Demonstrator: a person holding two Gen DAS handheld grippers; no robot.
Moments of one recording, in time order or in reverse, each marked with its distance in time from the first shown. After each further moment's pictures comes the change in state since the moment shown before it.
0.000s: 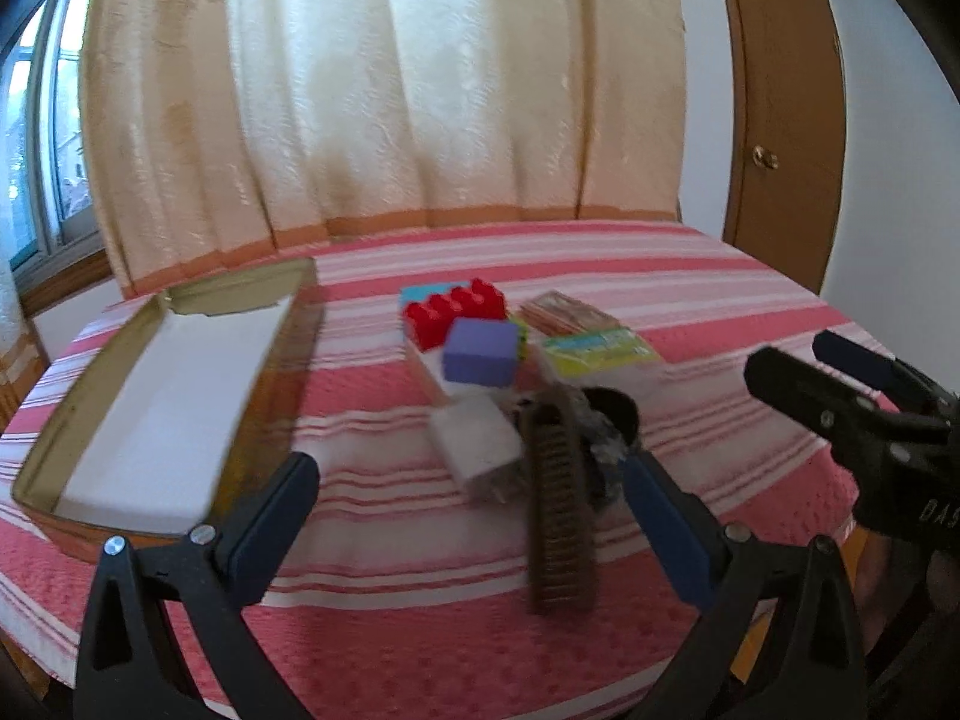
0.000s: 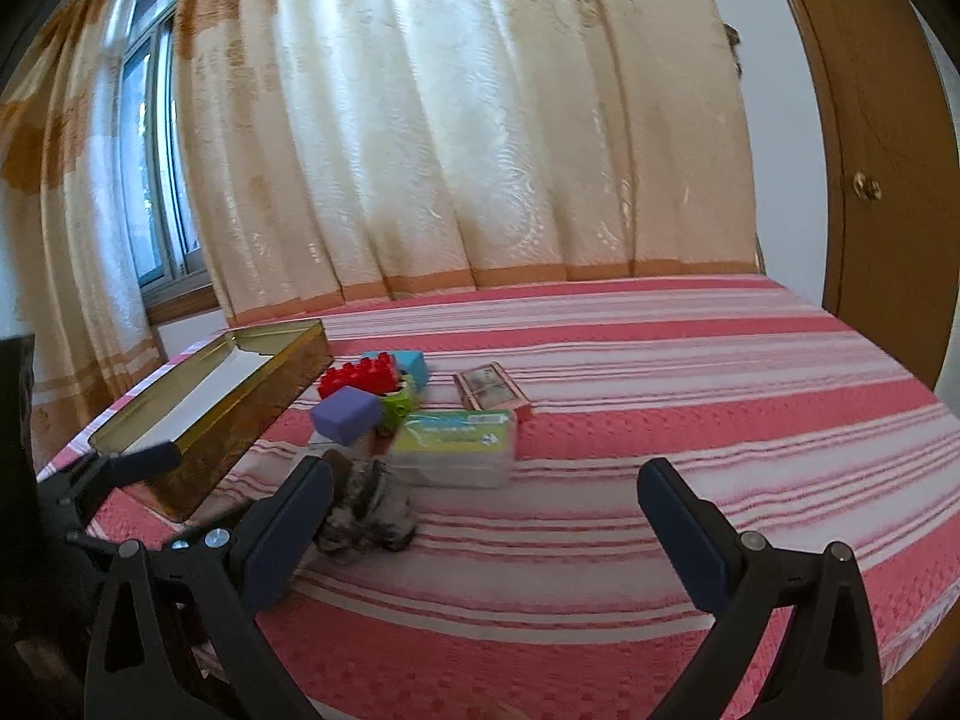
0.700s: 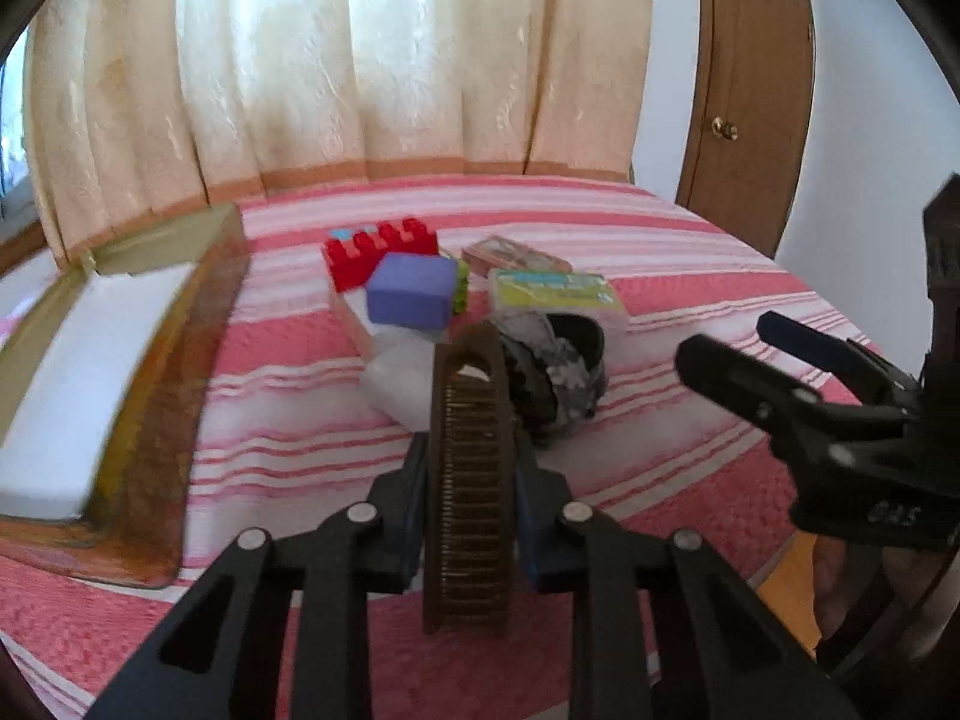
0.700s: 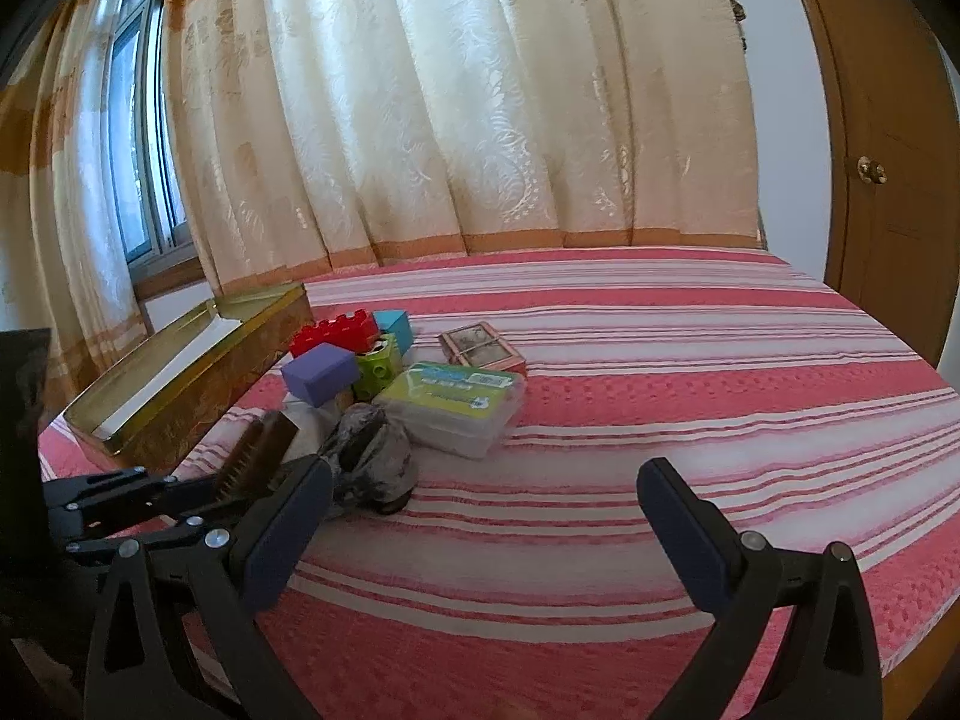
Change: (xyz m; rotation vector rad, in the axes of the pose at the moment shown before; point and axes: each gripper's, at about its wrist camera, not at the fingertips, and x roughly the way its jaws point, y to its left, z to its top) left arm 0.017 -0.003 -0.010 0.004 0.069 -0.132; right arm 0.026 0.000 -0.012 -0.024 0.068 -0.011
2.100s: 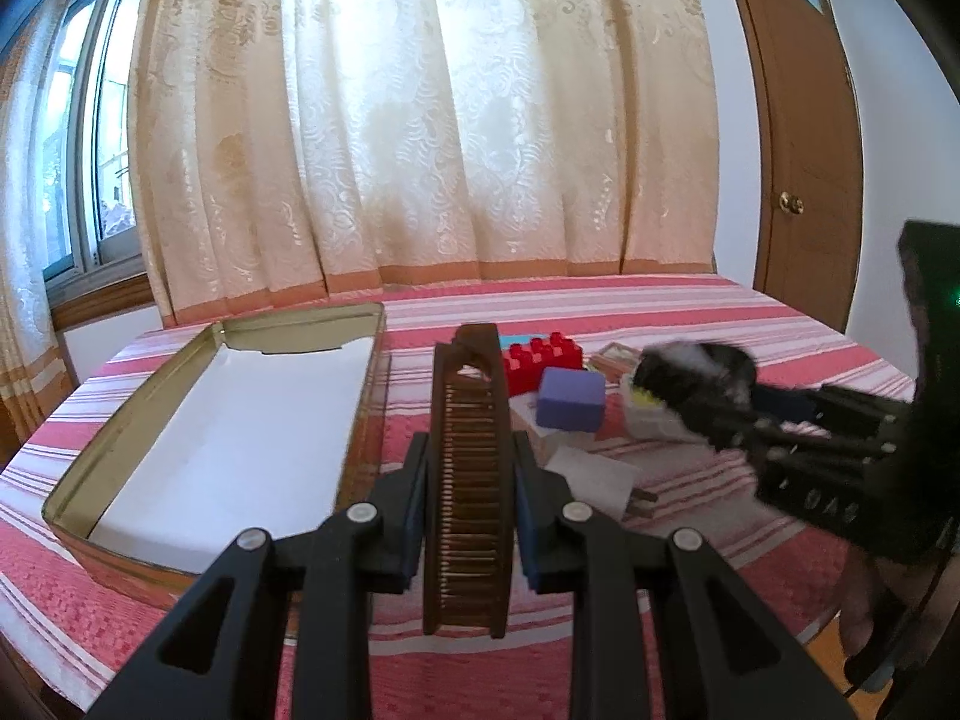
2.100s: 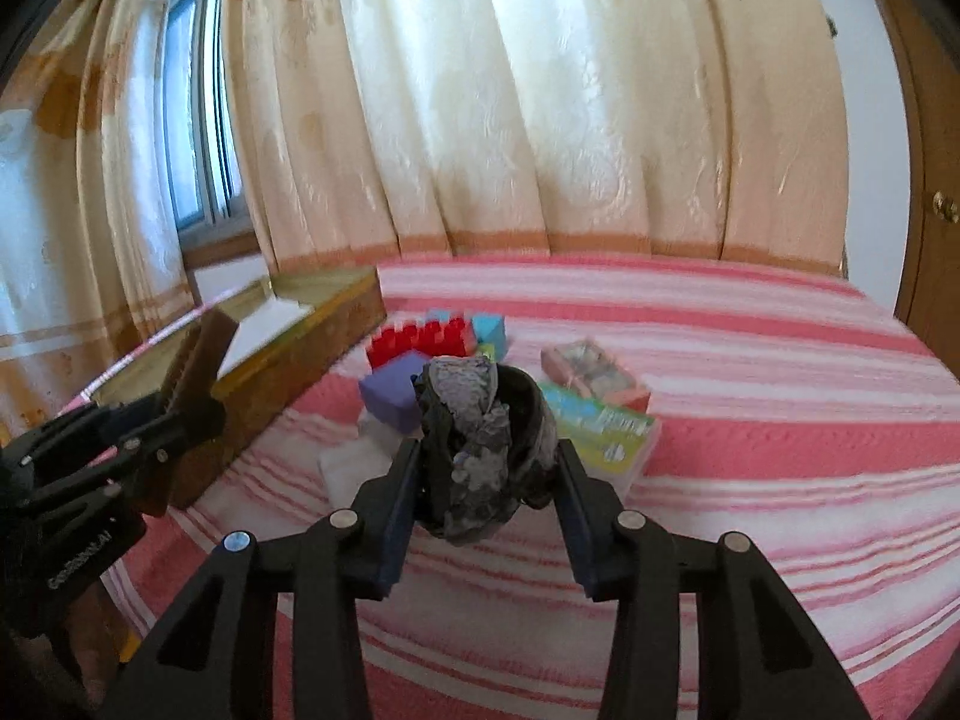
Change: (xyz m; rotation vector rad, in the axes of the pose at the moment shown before) left arm -0.037 0.044 0.003 -0.028 -0.220 0.207; right arm 0.032 0.041 0.018 -0.096 0.005 0.115
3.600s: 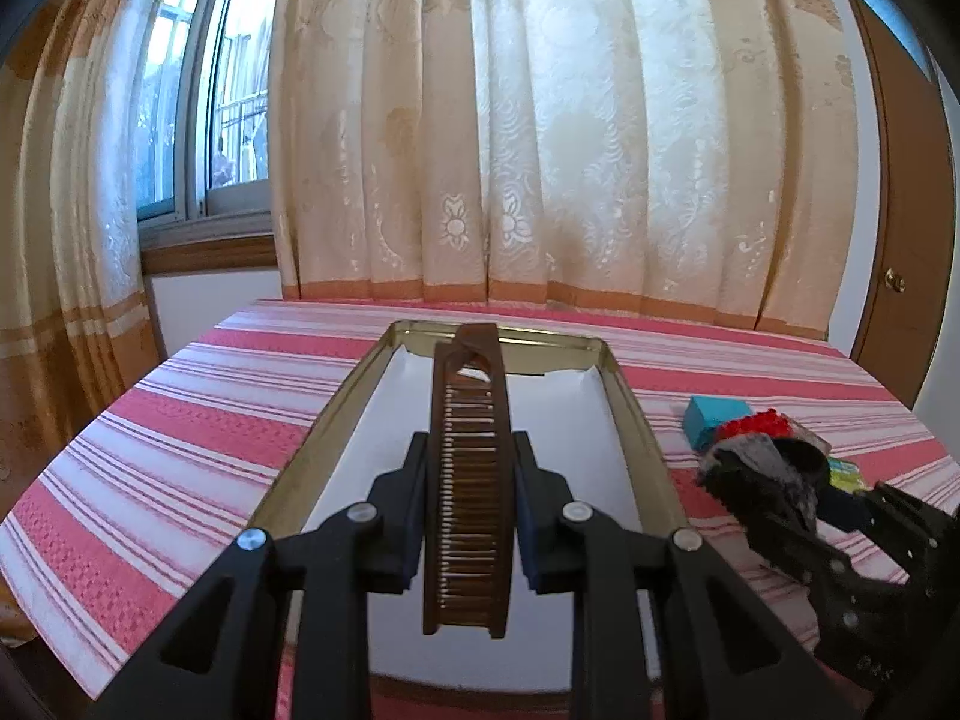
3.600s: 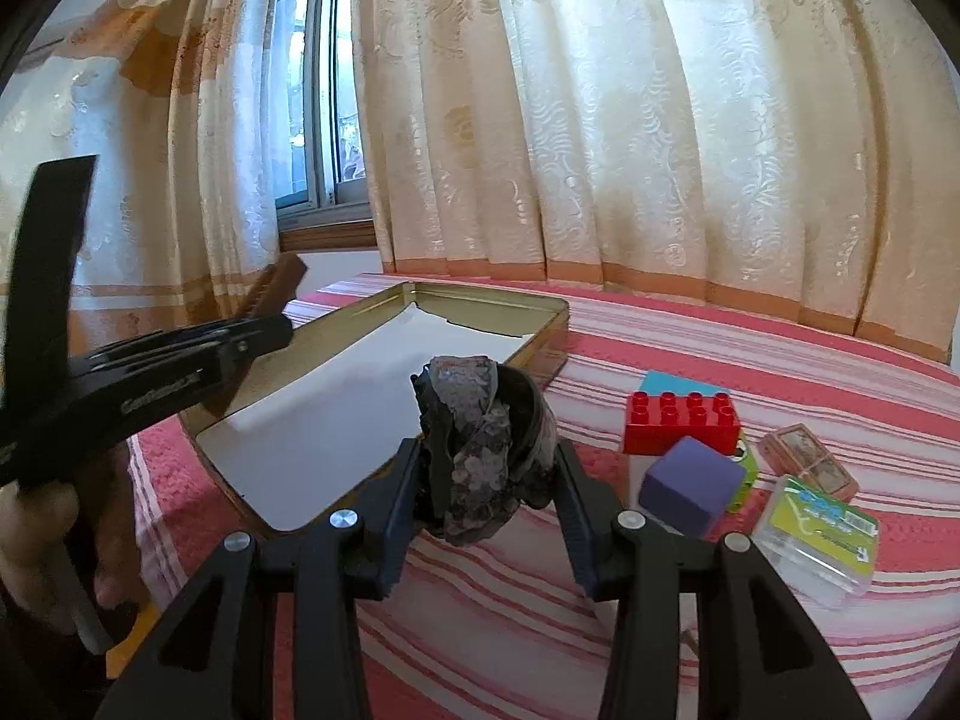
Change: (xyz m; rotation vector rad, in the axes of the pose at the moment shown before) left arm 0.010 0.141 0.025 -0.173 0.010 0.173; right arm 0.039 0.115 0.017 -0.142 -0.031 0.198
